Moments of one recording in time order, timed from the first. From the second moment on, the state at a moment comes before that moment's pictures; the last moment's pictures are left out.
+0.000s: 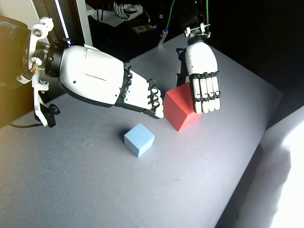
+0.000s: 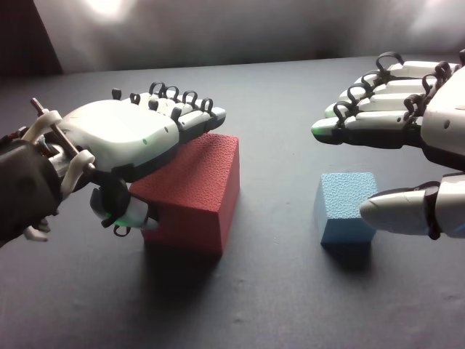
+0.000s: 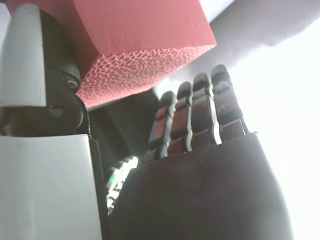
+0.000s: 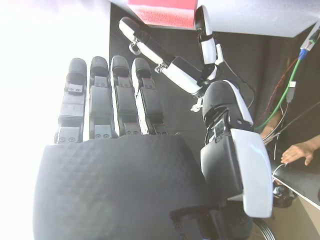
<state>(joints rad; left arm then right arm) 0.30 -0.93 0.87 -0.71 -0.41 1.62 -0.15 -0.60 0.65 -0.29 0.23 -0.74</state>
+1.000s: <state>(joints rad) 0.29 -0.99 0.95 -0.67 -0.28 1.63 -0.15 -0.60 0.65 -0.29 0.23 -0.75</state>
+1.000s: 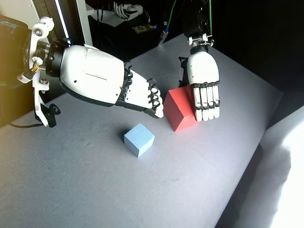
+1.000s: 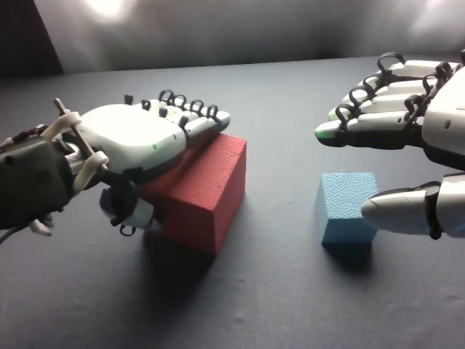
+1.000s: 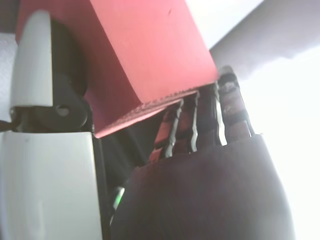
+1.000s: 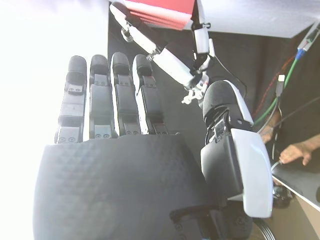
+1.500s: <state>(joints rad) 0.29 -0.98 0.94 -0.68 -0.27 1.63 -0.15 -0.60 0.65 -0.05 0.22 -1.04</state>
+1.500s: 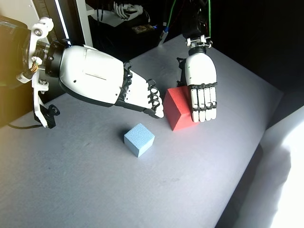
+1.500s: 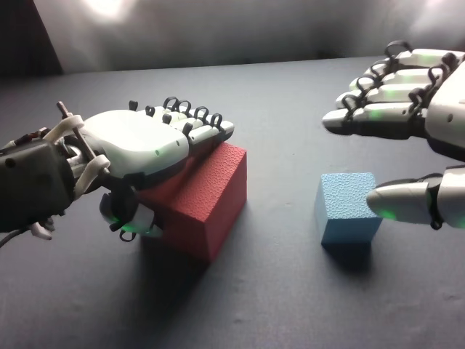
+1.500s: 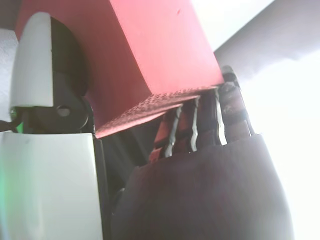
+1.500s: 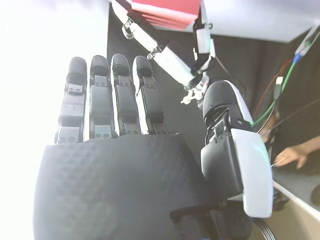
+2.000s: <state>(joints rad) 0.28 -0.97 0.93 -0.69 -0.26 1.64 -0.21 -0.59 0.61 0.17 0.20 -1.19</state>
